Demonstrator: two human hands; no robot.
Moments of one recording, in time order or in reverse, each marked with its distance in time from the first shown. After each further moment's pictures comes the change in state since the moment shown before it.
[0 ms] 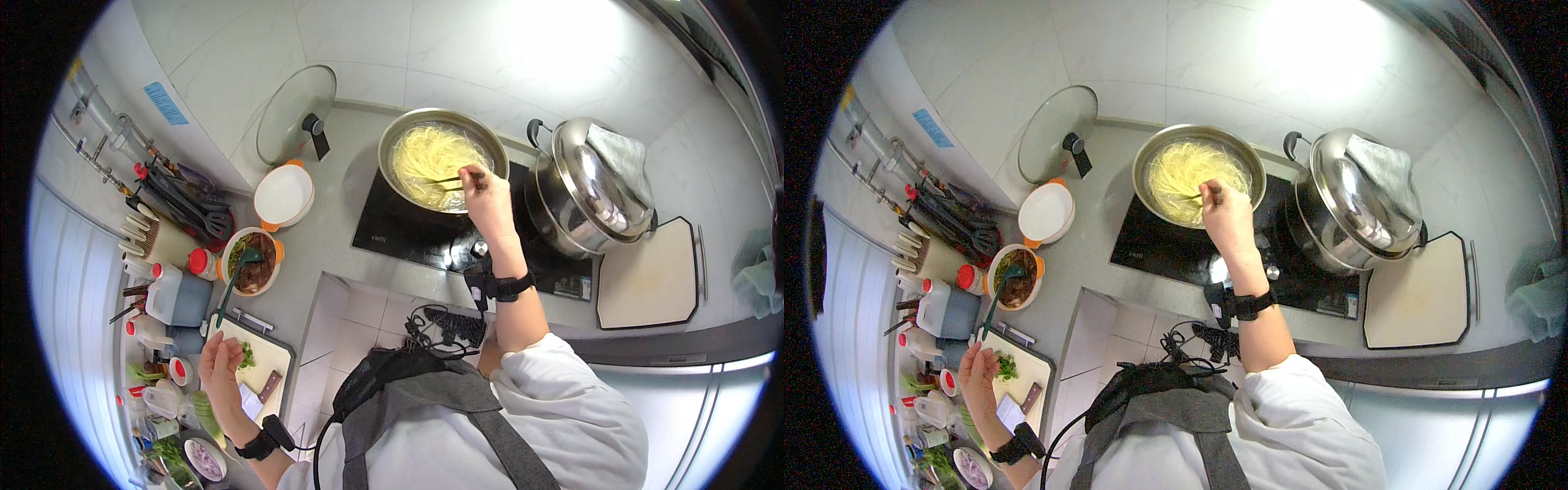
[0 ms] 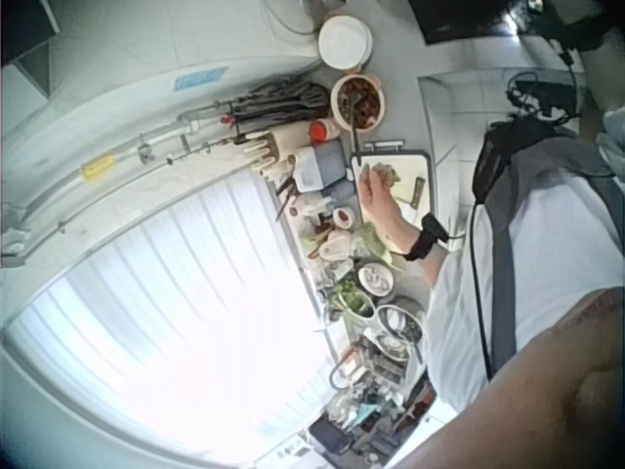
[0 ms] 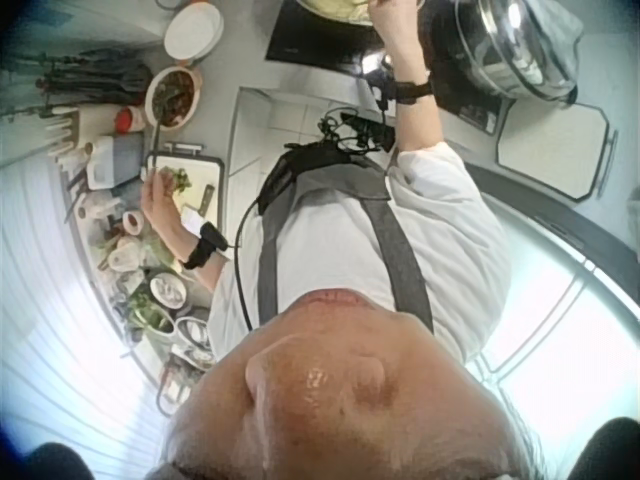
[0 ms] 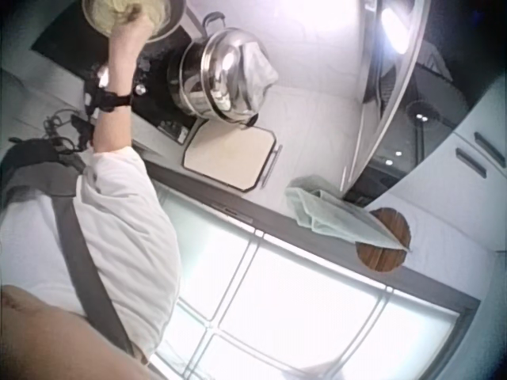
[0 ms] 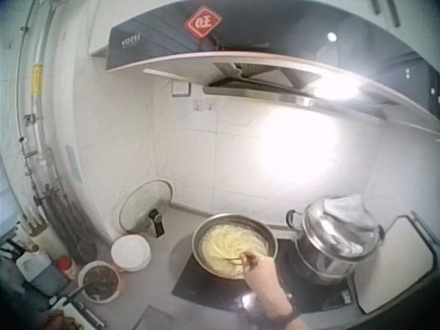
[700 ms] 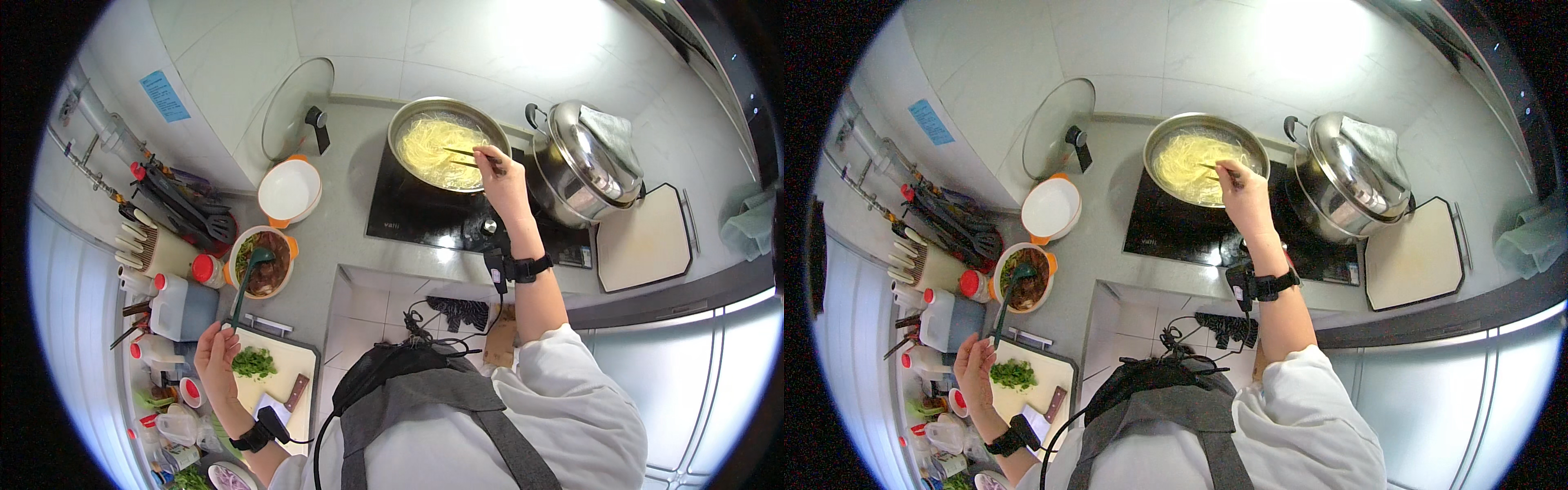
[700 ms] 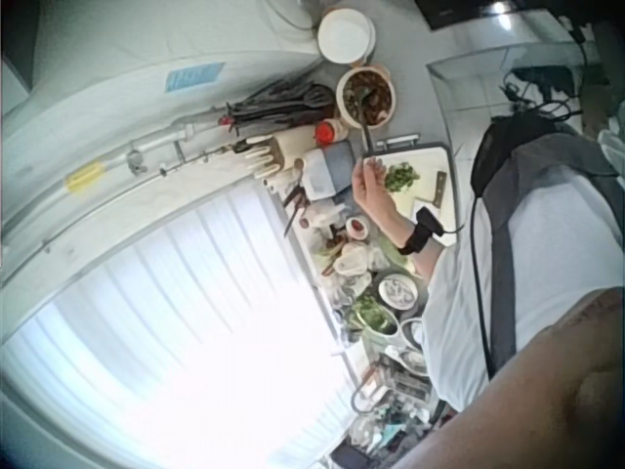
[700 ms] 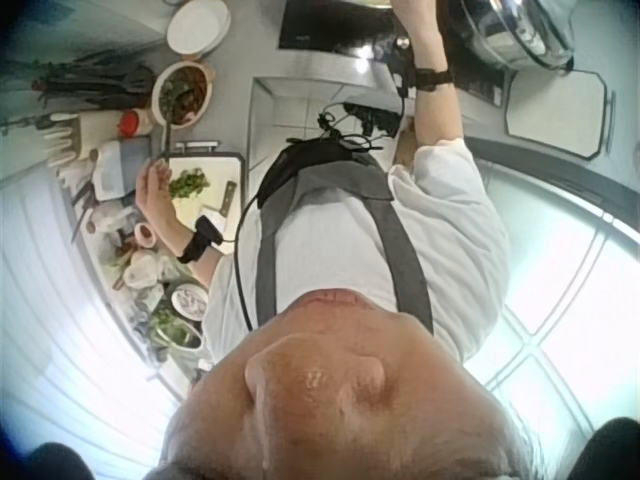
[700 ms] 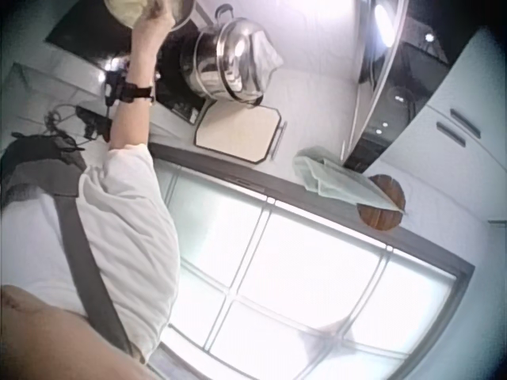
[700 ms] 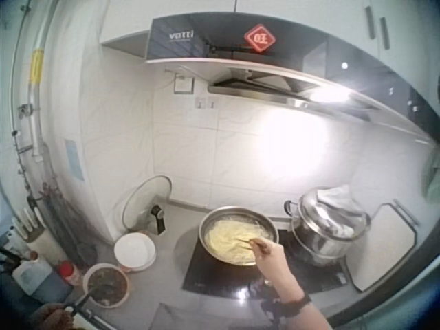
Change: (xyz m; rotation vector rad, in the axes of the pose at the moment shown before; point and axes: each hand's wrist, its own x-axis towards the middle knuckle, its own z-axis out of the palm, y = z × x) left_hand 0.078 0.001 -0.065 -0.044 -0.142 -0.027; right_hand -0.020 -0.024 0.019 0.060 0.082 -0.060
